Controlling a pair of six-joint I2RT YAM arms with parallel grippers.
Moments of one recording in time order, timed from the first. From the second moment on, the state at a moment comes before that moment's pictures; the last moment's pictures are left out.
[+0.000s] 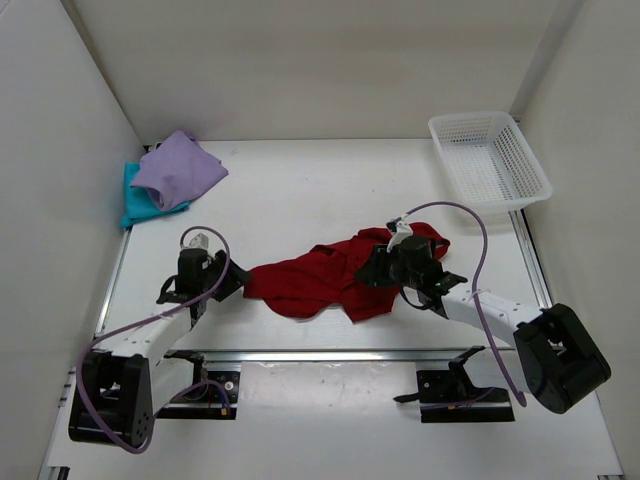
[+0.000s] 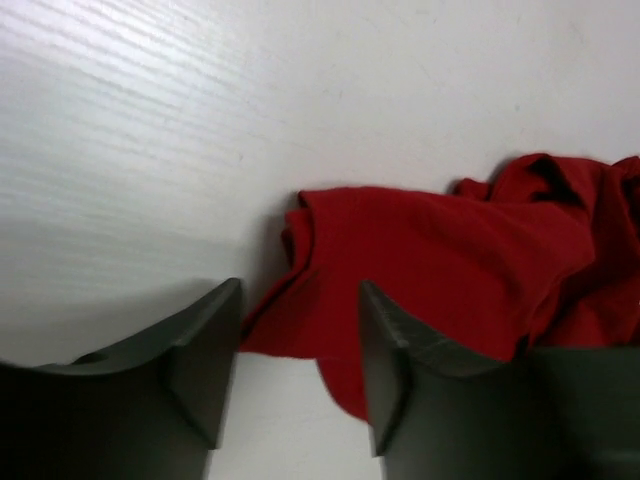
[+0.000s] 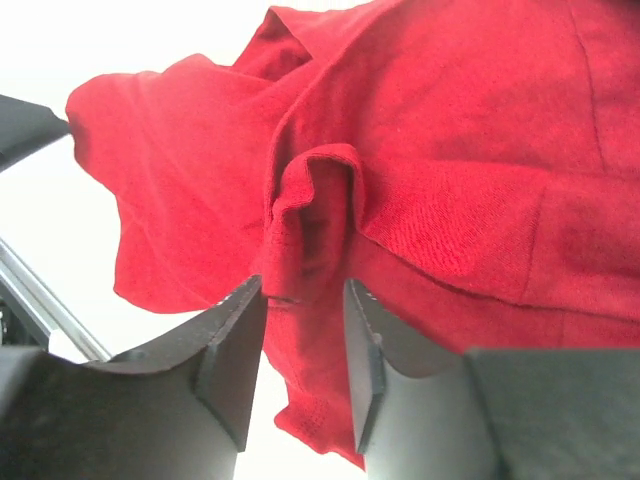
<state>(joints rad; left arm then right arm) -0.12 1.05 0.32 0.02 0.19 -0.72 0.53 1.23 0.46 0.22 -0.25 0.54</state>
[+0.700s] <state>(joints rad) -0.16 0.98 0.15 0.15 0.23 -0.88 0.59 1.34 0.59 0.22 -0.27 0.53</state>
